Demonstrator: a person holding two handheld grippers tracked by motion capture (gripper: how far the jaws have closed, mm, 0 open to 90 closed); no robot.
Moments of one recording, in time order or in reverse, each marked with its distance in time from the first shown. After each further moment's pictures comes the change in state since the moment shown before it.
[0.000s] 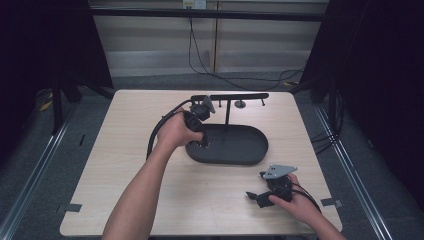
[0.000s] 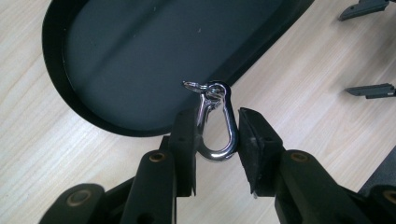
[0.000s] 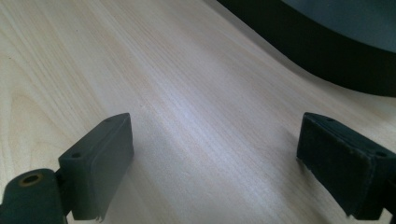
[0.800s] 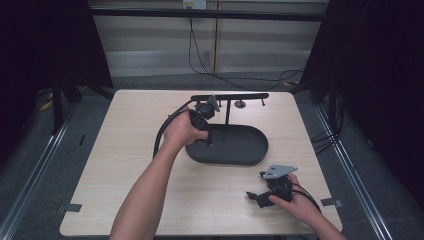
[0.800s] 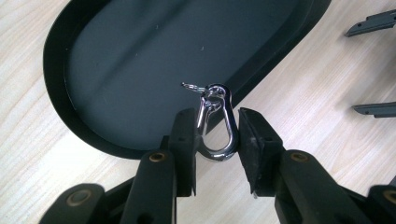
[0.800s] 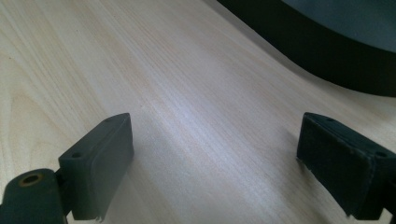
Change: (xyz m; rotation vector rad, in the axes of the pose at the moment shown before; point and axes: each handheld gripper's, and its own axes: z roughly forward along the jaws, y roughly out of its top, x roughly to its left) left arm -0.001 0.014 0.009 -0.010 0.016 0.006; right arm 0.000 0.000 0.000 0.000 0.000 0.000
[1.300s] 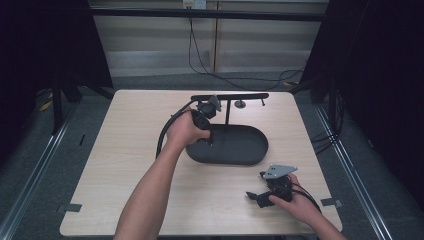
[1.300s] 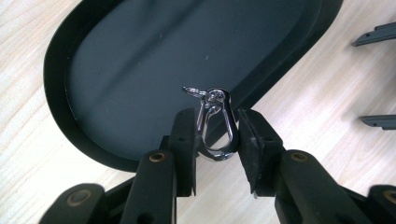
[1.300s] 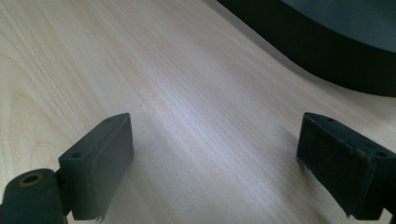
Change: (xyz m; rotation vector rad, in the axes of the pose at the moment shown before) left arm 0.003 0.006 0.010 -0.011 0.006 -0.019; right arm 0.000 0.000 0.000 0.000 0.000 -0.001
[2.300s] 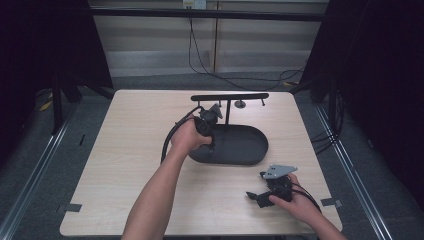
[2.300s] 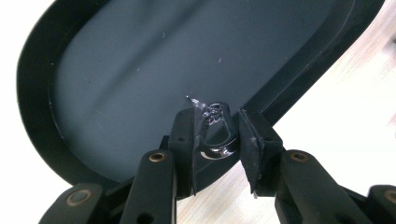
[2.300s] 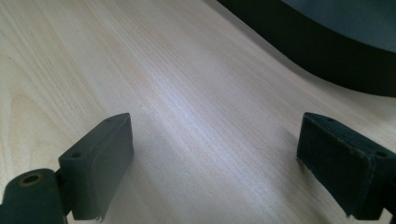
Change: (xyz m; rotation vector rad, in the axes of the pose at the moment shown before) left arm 0.004 -0.002 0.037 -0.010 0.021 0.014; right arm 0.000 0.000 0.000 0.000 0.000 0.000
